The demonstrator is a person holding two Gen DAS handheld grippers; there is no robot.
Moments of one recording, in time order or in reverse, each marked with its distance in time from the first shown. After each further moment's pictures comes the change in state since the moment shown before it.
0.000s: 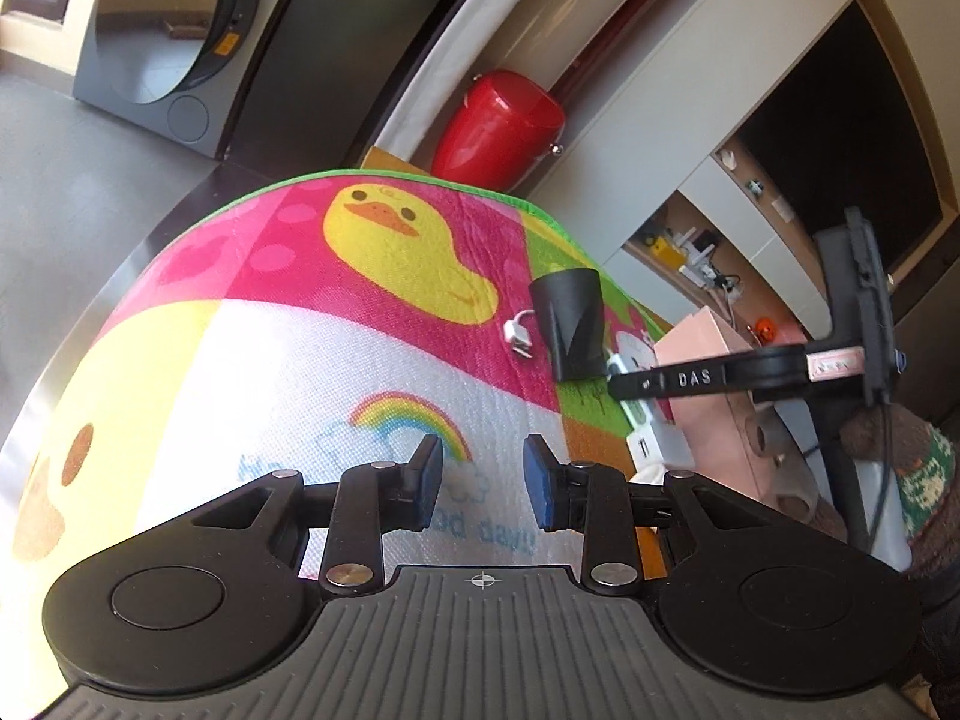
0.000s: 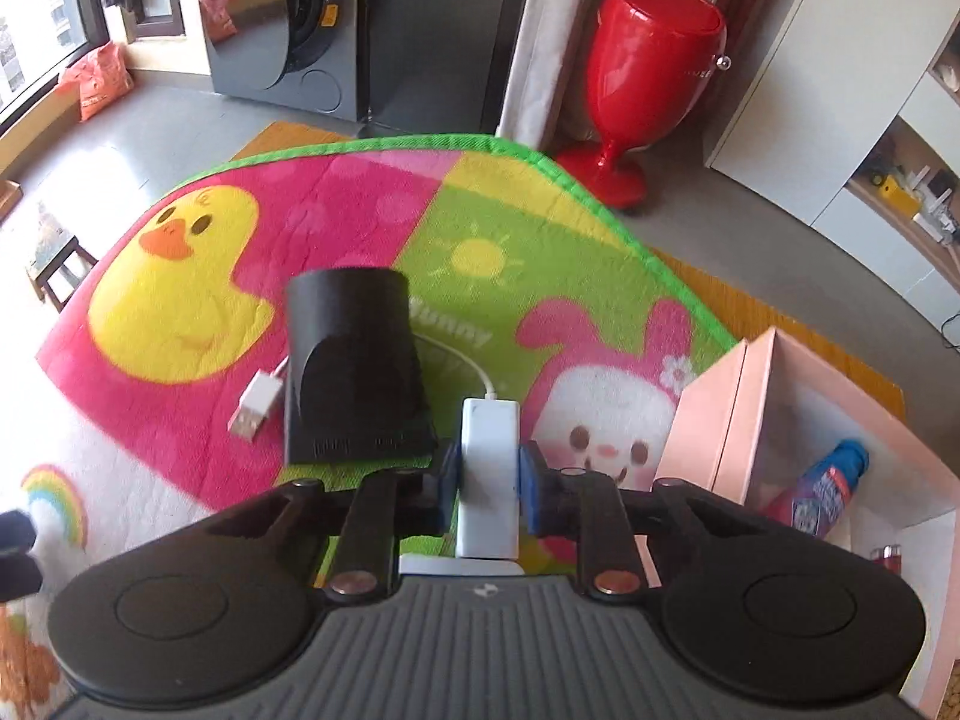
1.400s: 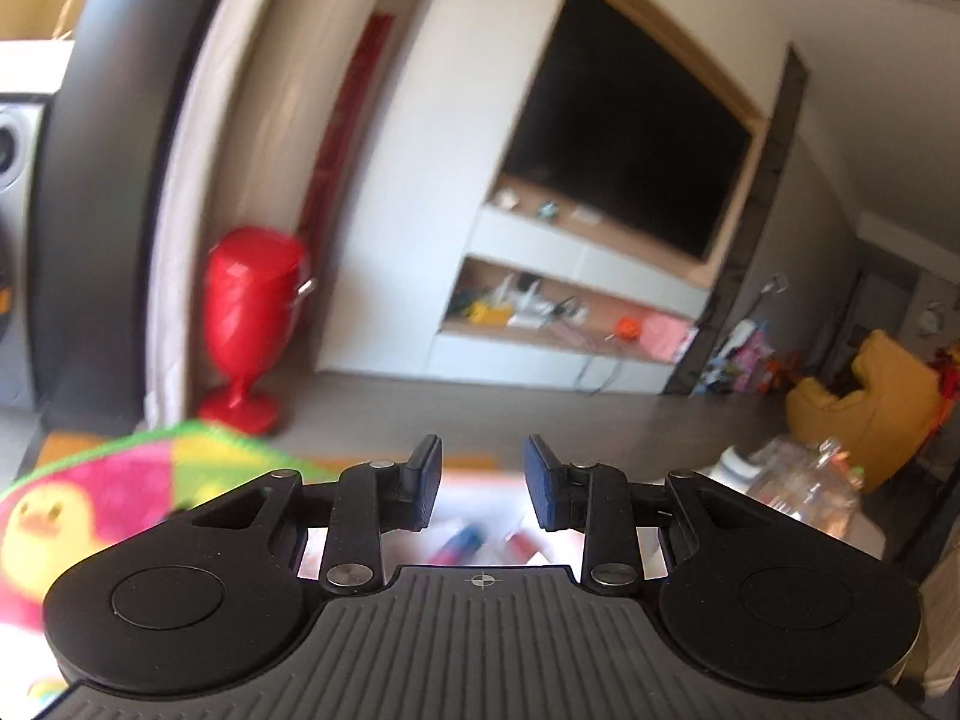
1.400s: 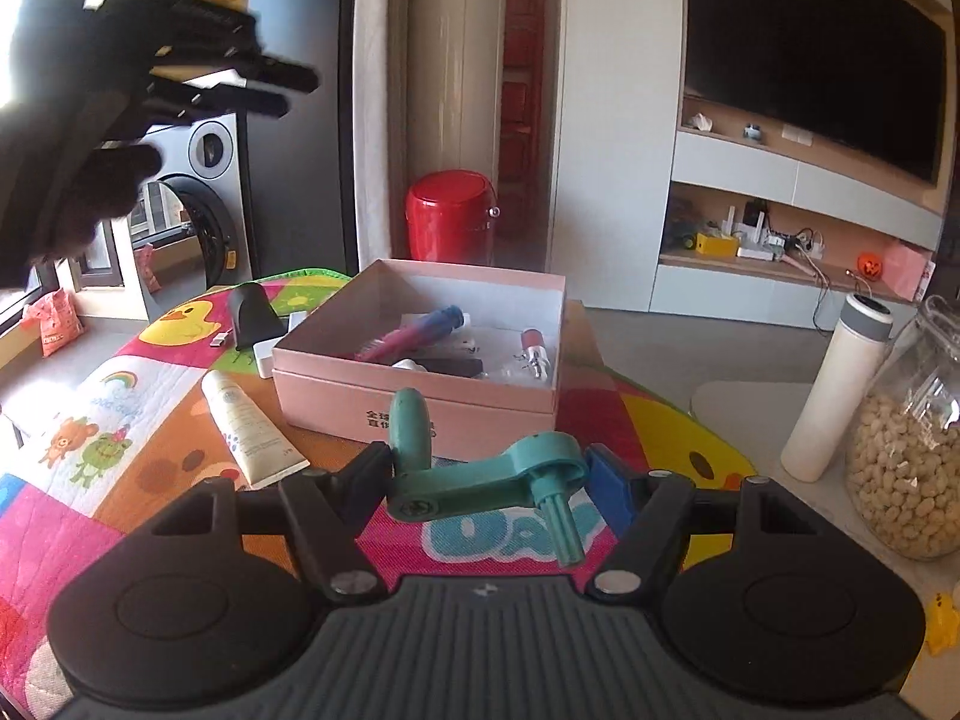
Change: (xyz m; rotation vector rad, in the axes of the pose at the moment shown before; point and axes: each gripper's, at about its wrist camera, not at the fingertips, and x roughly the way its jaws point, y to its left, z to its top) left arm -0.001 -0.234 0.018 0.426 -0.177 -0.178; right arm -0.200 -0.103 -0.308 0.311 -0.521 -0.138
